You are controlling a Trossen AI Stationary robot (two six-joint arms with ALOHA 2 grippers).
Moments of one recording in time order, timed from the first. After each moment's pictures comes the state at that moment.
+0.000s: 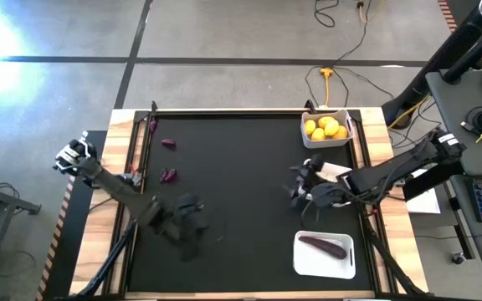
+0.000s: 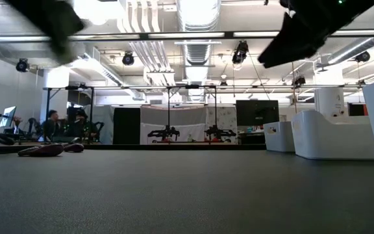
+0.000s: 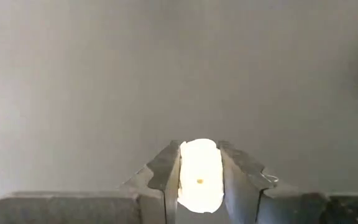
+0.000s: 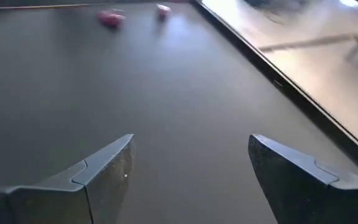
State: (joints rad) left arm -0.60 1.49 1.10 -0.75 -0.38 -0.66; right arm 0.34 1.17 0.71 -0.24 0.73 0.36
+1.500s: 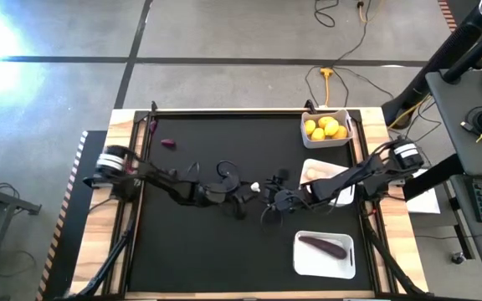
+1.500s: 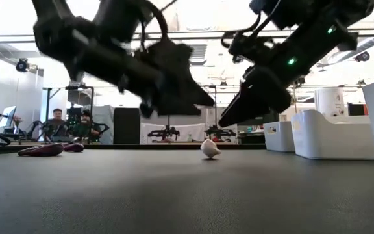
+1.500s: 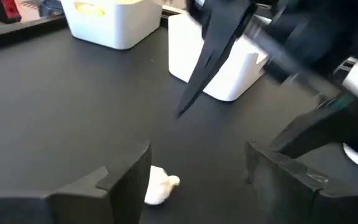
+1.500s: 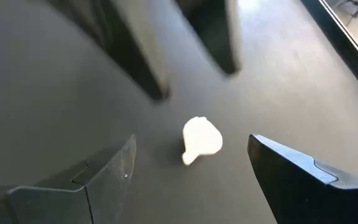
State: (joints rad) left arm -0.17 1.86 0.76 0.74 -0.46 -0.36; right arm 0.22 1.67 0.78 0.13 0.52 0.09
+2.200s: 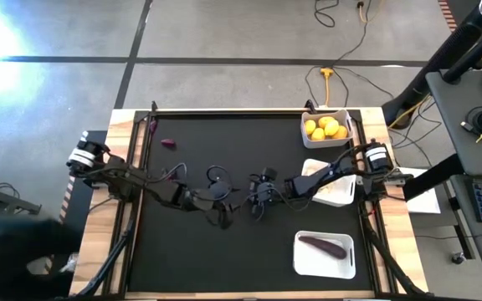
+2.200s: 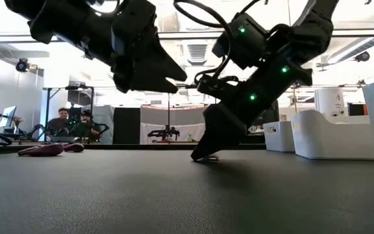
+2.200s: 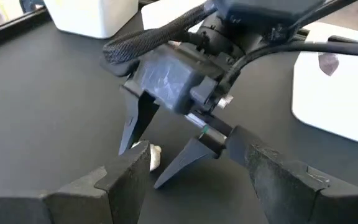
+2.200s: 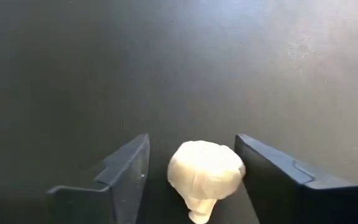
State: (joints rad) left arm -0.27 1.59 0.73 0.37 -0.46 -0.38; right arm 0.10 1.94 0.90 0.25 0.36 0.18
